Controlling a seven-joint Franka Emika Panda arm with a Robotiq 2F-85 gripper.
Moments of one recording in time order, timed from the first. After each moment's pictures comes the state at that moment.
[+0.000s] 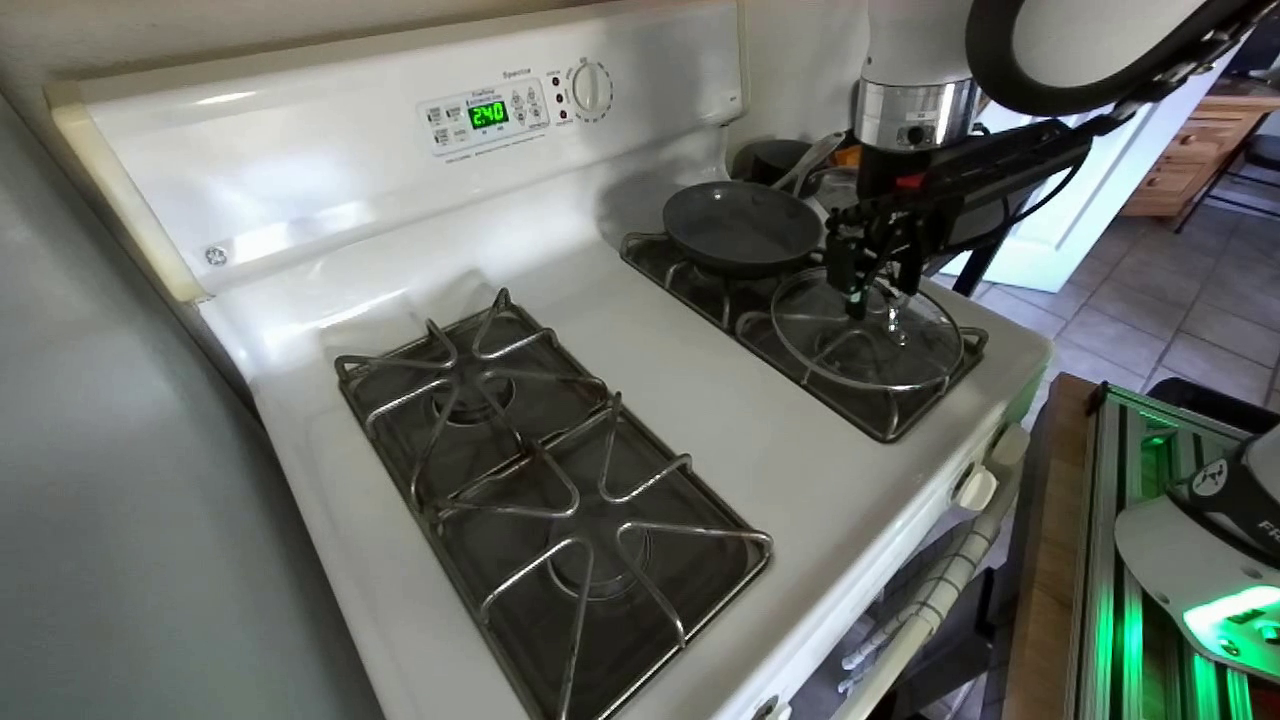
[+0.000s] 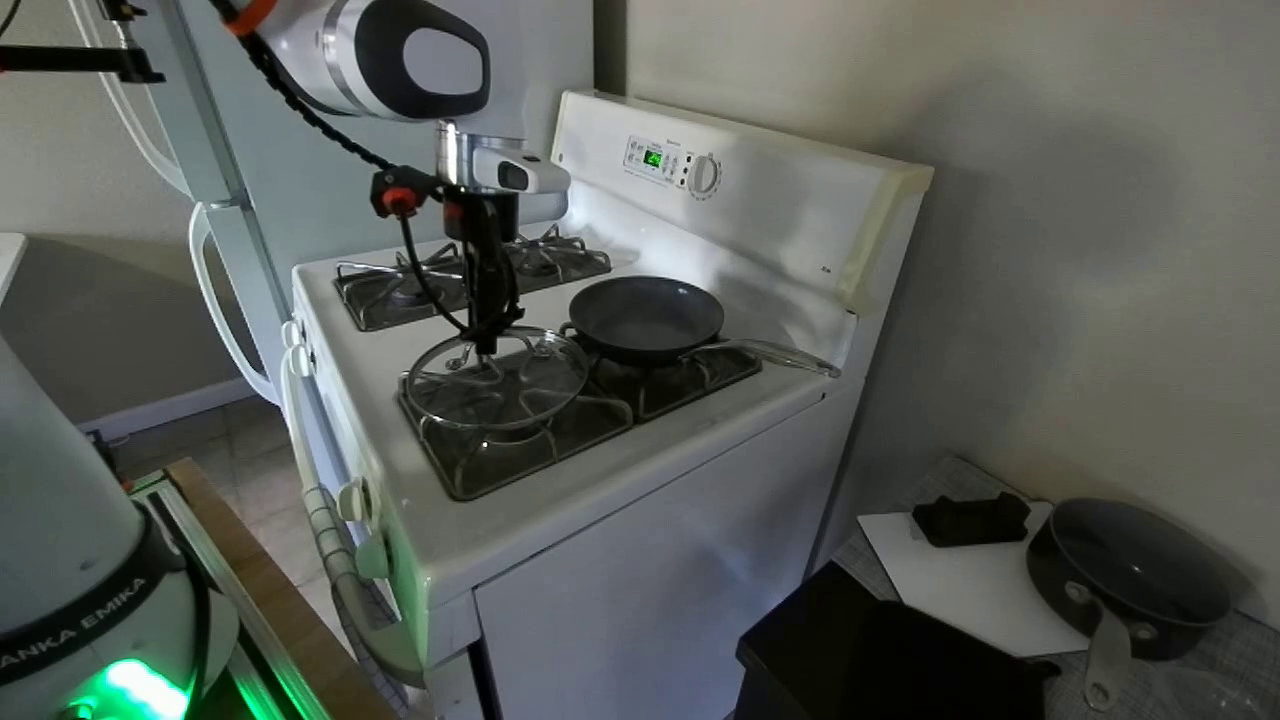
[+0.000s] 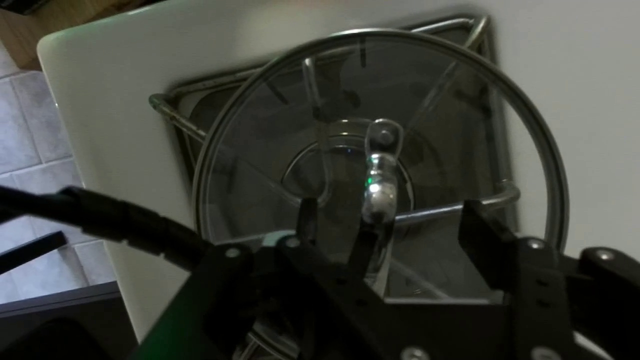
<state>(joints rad) -0.06 -0.26 0.08 -2.62 -0.05 2.19 0.53</state>
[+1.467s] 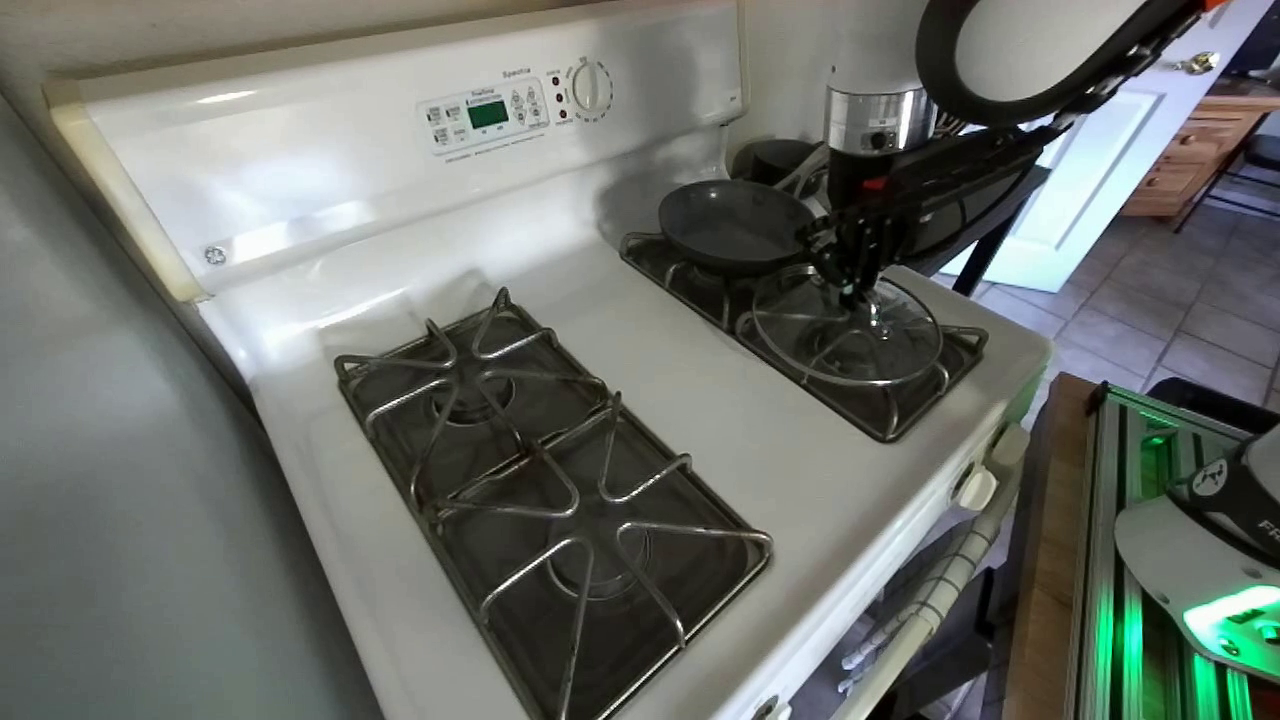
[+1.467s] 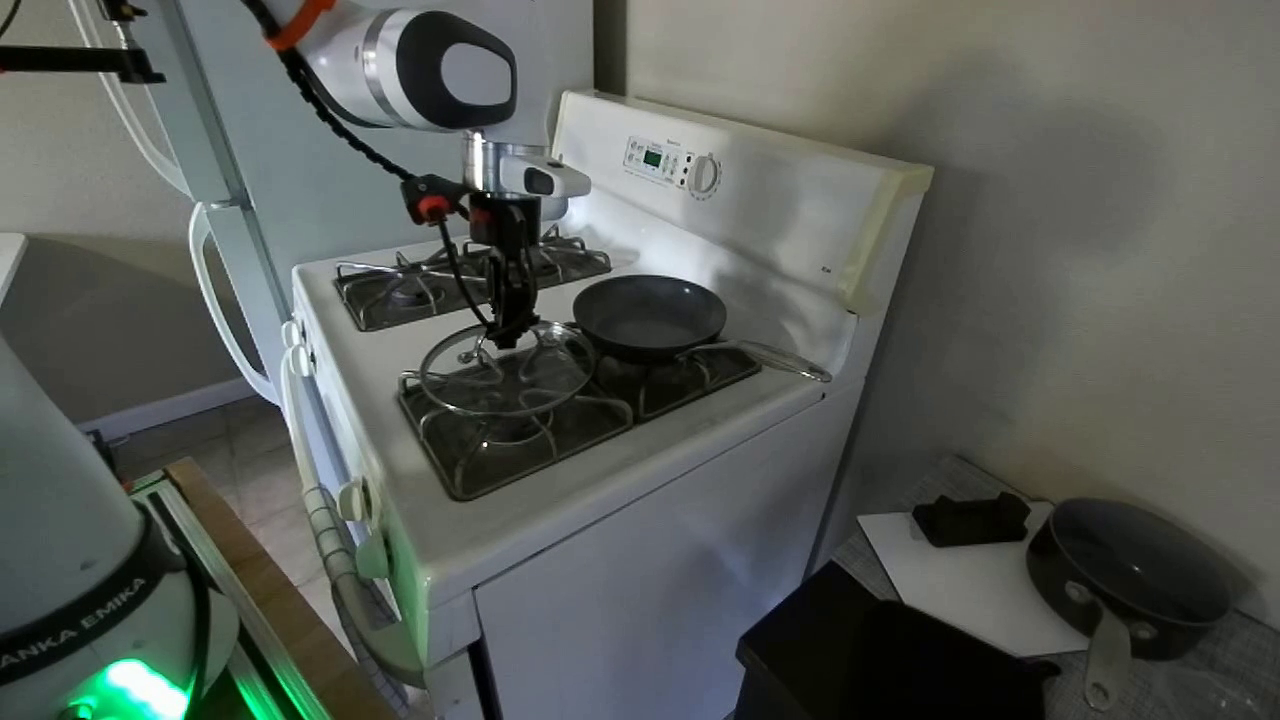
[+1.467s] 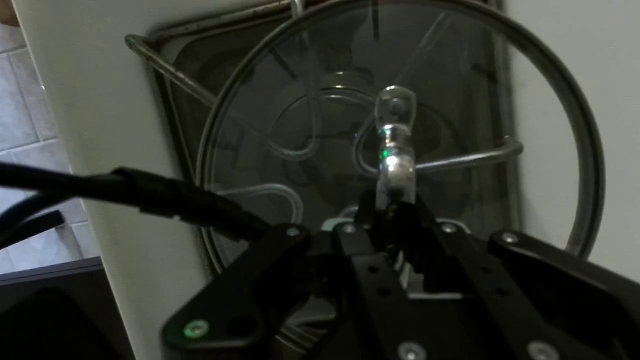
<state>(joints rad) -0.06 -0.16 0.07 -2.54 -0.09 2.22 0.53</state>
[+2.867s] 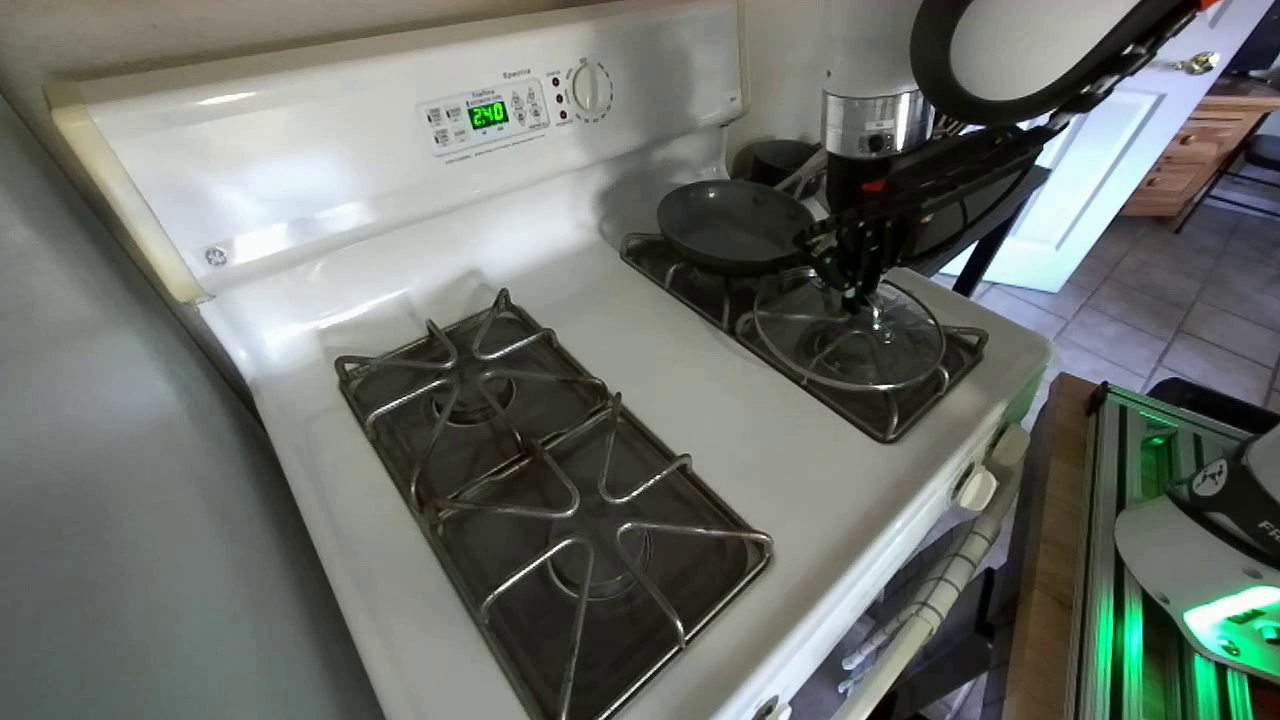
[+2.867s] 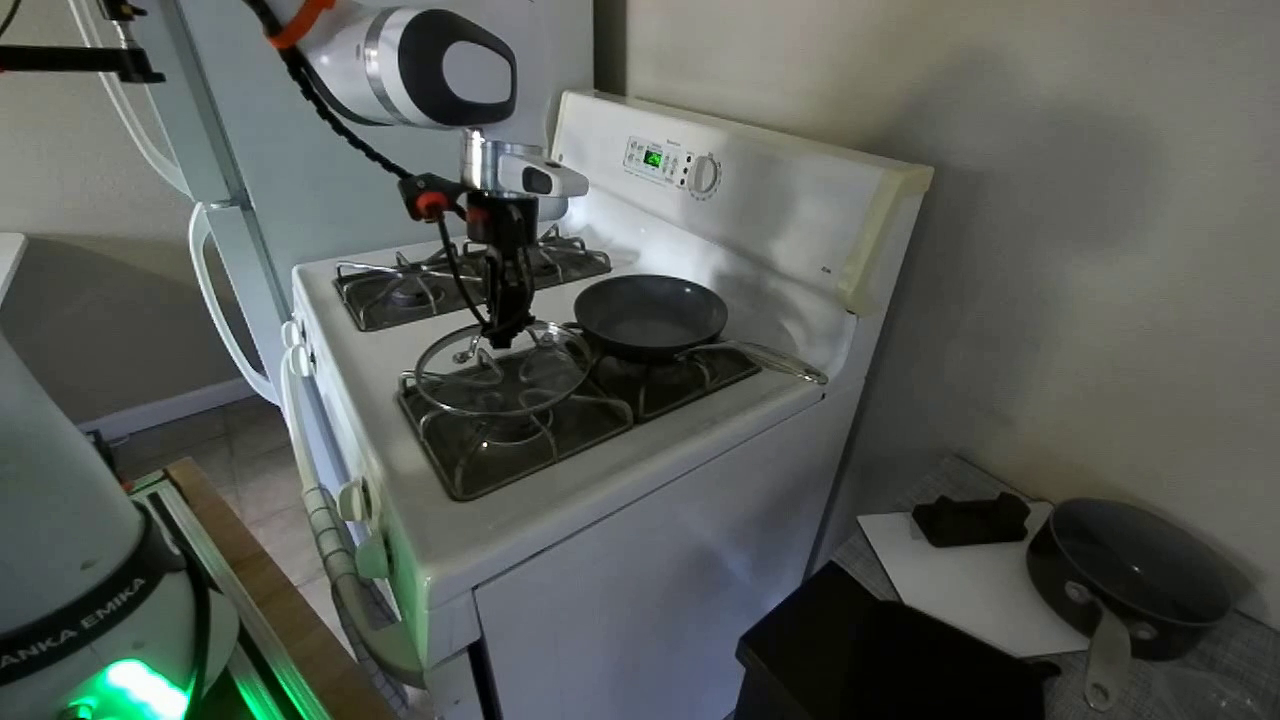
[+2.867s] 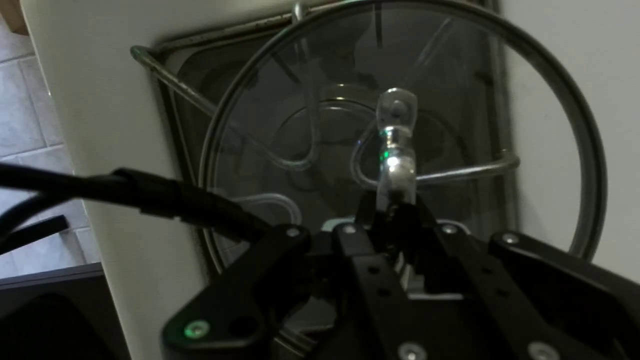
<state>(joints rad) -0.05 -0.15 0.07 -2.53 -0.09 2.18 0.53</state>
